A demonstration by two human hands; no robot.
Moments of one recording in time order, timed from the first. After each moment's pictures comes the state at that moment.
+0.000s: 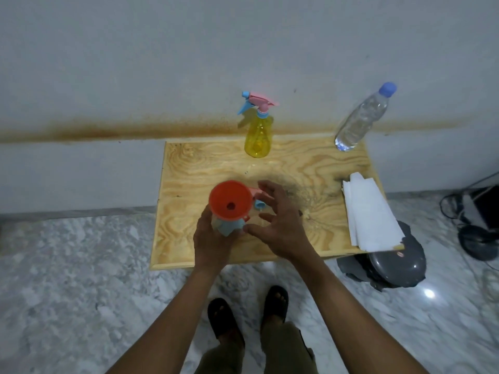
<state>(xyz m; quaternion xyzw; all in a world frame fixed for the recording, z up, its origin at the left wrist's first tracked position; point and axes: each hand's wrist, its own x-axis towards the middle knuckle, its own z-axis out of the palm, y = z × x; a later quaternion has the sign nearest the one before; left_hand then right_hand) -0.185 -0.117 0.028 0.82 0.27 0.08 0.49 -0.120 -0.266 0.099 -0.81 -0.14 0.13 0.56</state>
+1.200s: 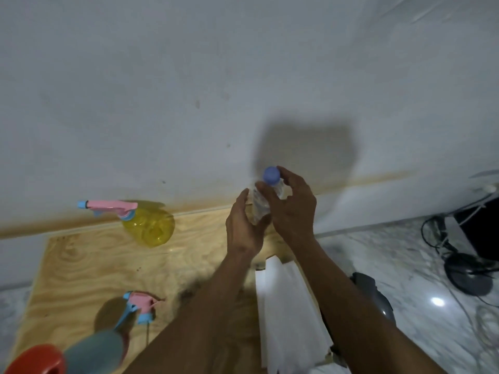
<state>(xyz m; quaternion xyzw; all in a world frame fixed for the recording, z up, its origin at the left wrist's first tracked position) 0.176 -0.384 0.079 0.63 0.32 0.01 0.71 0.205 -0.475 0.121 -0.83 0.06 -0.06 0.54</state>
